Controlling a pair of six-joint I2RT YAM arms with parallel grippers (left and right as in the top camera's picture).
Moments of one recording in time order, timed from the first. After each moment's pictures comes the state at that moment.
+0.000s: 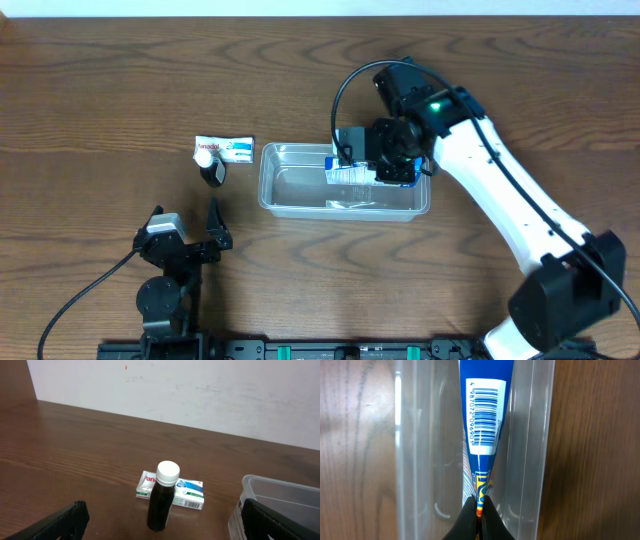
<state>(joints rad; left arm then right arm) 0.06 0.02 0.02 -0.12 0.00 -0.17 0.48 1.78 1.55 -1.10 -0.23 -1.04</state>
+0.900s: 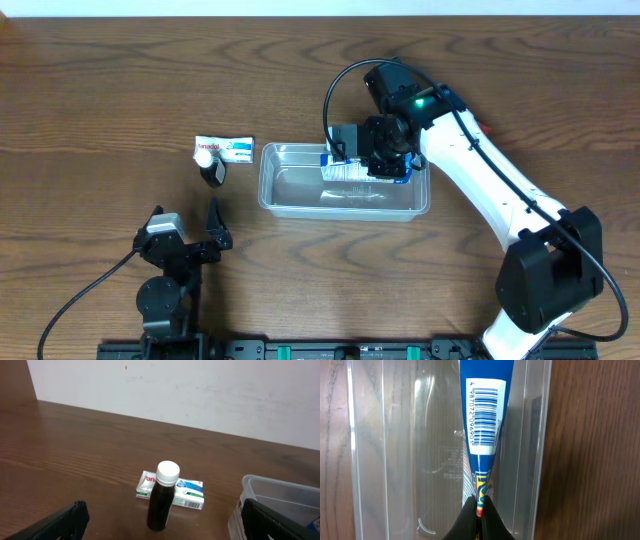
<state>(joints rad) 0.06 0.02 0.02 -0.12 0.00 -0.17 0.48 1.85 1.55 -1.03 -0.23 -1.04</state>
